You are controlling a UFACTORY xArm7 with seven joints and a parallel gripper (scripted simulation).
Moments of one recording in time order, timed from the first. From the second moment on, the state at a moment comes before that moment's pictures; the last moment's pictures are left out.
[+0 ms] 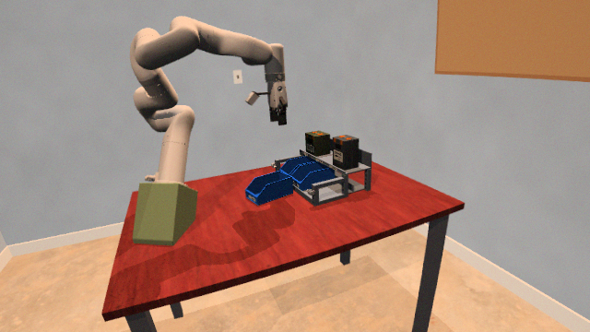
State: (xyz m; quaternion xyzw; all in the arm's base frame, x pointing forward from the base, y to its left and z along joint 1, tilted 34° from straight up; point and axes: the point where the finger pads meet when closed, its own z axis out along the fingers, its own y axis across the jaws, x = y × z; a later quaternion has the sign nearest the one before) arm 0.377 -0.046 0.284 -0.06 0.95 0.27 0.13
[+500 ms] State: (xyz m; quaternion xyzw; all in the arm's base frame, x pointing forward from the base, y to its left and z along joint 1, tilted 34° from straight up) arm 0.375 -0.041 0.286 -0.06 0.95 0.27 0.13
